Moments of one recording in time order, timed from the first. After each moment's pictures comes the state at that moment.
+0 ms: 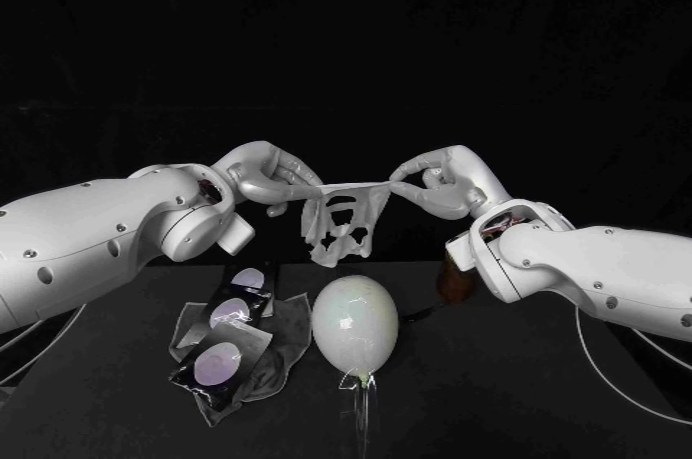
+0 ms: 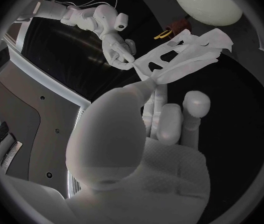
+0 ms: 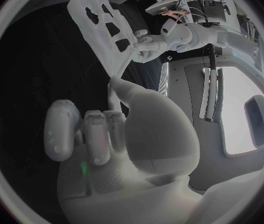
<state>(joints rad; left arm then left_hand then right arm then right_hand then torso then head) 1.53 -0.66 -0.05 1.33 -0.58 -0.11 0.04 1.50 -0.14 0.58 0.11 0.04 1.01 0.12 0.39 0.33 1.21 0.05 0.35 0.10 1.35 -0.01 1.49 0.93 0.12 1.14 0.08 1.27 0.99 1.47 -0.92 -0.17 1.65 -0.78 -0.81 0.17 1.33 -0.06 0.51 -0.01 0.04 1.12 0.07 0.24 0.51 1.47 0.00 1.57 1.31 1.47 -0.05 1.57 1.31 0.05 1.45 0.05 1.32 1.31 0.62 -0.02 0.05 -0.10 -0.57</state>
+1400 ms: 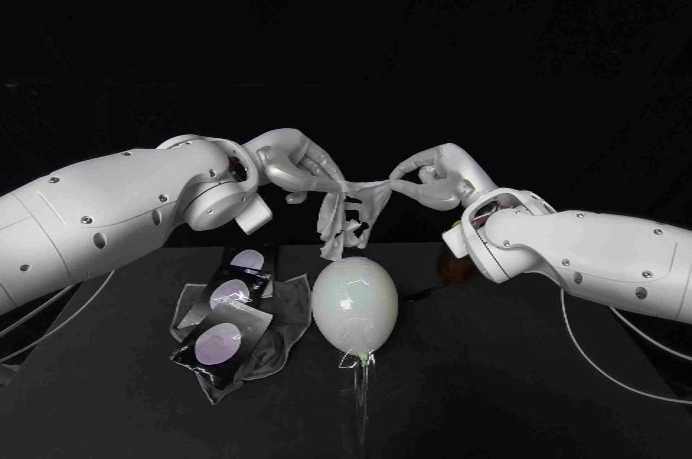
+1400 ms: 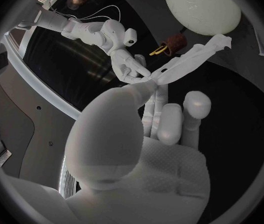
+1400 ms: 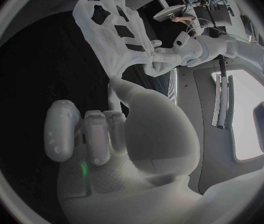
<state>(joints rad) 1.53 -0.53 -0.05 1.20 -0.66 0.06 0.02 1.46 -0.15 0.66 0.07 0.04 0.99 0.13 0.39 0.38 1.21 0.05 0.35 0.13 1.35 -0.01 1.49 0.94 0.12 1.14 0.09 1.28 1.01 1.42 -0.85 -0.18 1.50 -0.78 -0.73 0.15 1.33 -0.06 0.51 -0.01 0.05 1.12 0.07 0.24 0.51 1.47 0.00 1.57 1.31 1.47 -0.05 1.57 1.31 0.05 1.45 0.05 1.32 1.31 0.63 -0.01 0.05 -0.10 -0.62</state>
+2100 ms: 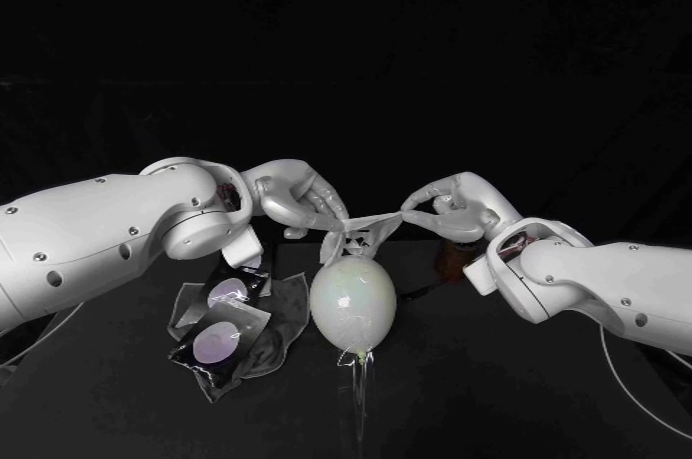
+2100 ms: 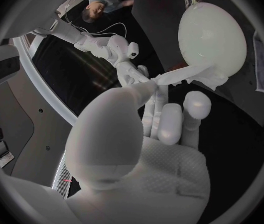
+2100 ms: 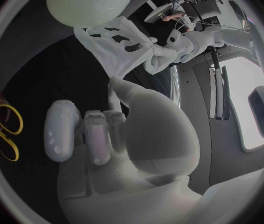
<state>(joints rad) 1.51 -0.65 -0.06 1.42 -0.67 0.14 -0.02 1.46 -0.15 0.66 0.07 0.05 0.99 0.12 0.39 0.41 1.20 0.06 0.35 0.14 1.35 -0.01 1.49 0.94 0.12 1.14 0.09 1.28 1.02 1.39 -1.04 -0.20 1.74 -0.75 -0.71 0.13 1.33 -0.06 0.51 -0.01 0.04 1.12 0.07 0.24 0.51 1.47 0.00 1.57 1.31 1.47 -0.05 1.57 1.31 0.05 1.45 0.05 1.32 1.31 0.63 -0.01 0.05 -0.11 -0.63</state>
